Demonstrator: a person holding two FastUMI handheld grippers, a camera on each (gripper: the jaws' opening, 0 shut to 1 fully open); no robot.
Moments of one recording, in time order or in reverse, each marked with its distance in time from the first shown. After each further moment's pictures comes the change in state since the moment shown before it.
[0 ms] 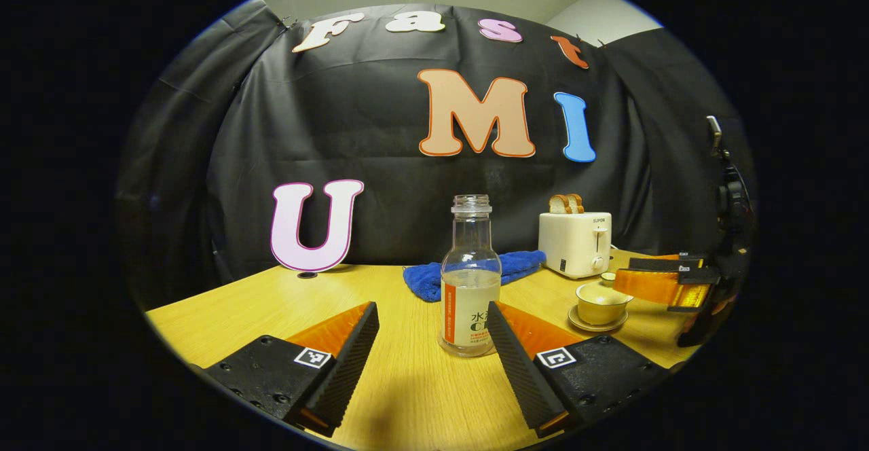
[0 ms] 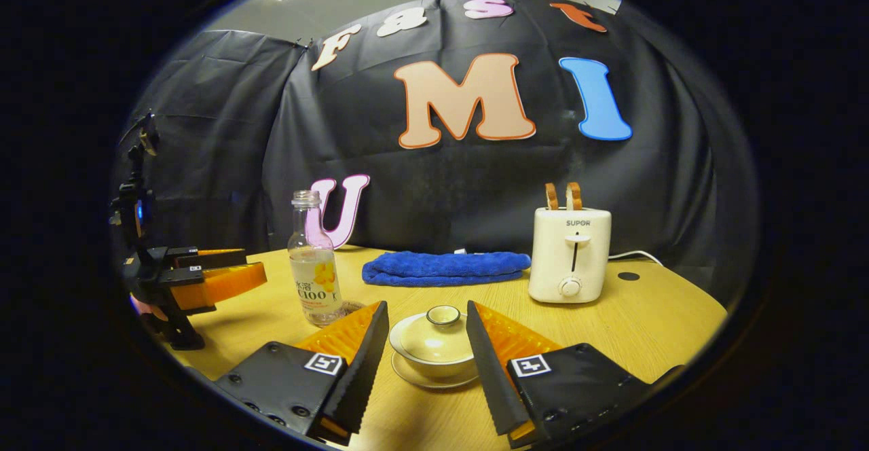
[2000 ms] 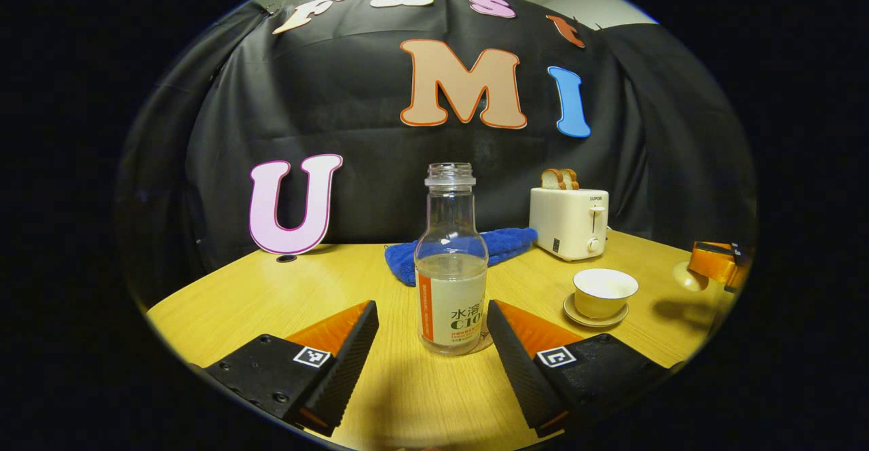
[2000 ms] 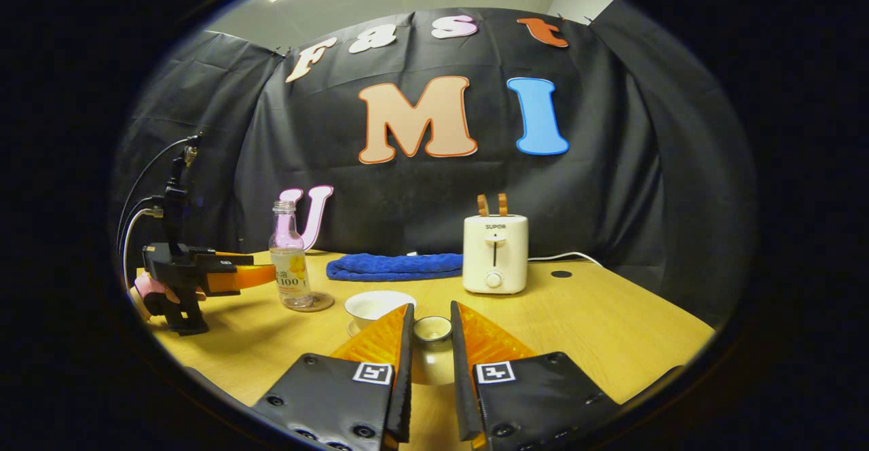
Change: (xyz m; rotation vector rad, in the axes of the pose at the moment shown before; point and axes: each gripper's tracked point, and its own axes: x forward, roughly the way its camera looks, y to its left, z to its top) left arm 0.021 -0.018 -0.019 0.004 0.120 -0.043; right arm -0.069 -0.052 0.002 -0.003 -0.012 -0.116
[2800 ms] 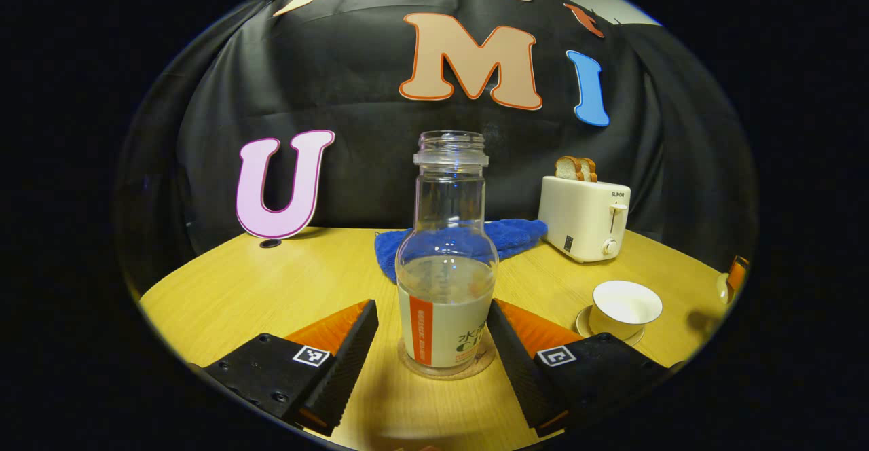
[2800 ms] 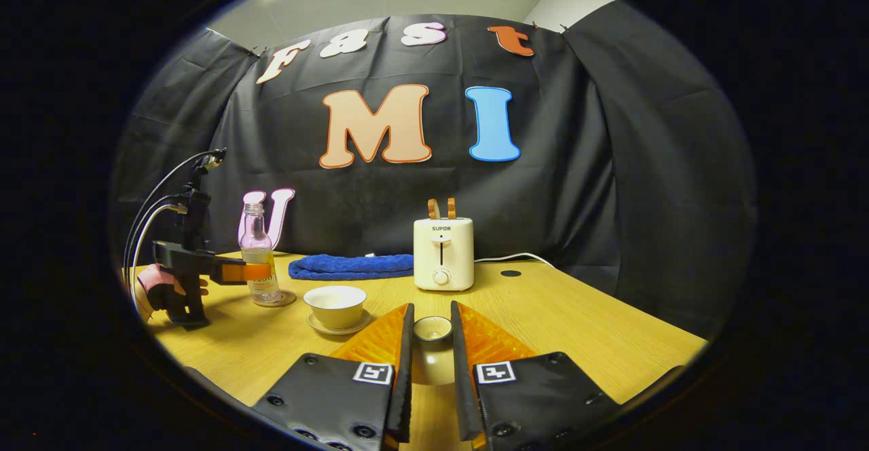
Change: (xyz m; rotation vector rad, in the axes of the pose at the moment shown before) left arm 0.049 -0.012 -0.004 -0.048 0.096 0.023; right arm -0.051 -0.060 0.005 -0.008 -0.022 -0.200
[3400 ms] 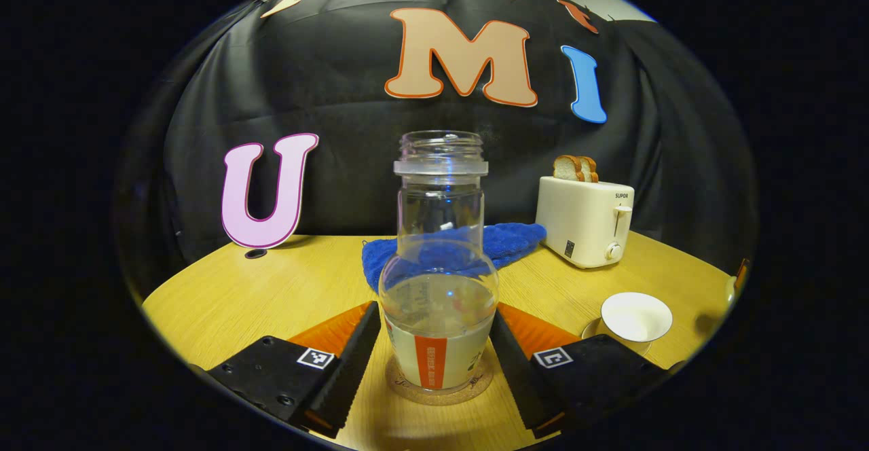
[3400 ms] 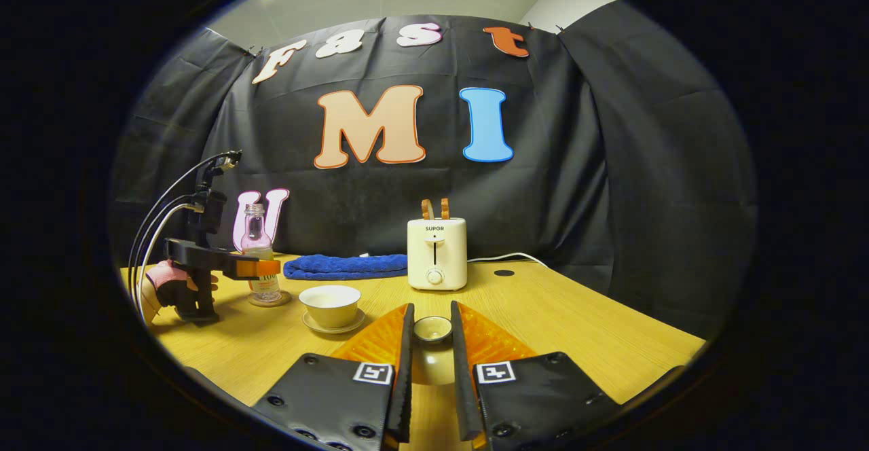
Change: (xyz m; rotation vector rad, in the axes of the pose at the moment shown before) left arm 0.040 -0.013 0.009 0.011 0.006 -0.036; right arm -0.004 -0.008 0.000 0.000 -0.003 -0.033
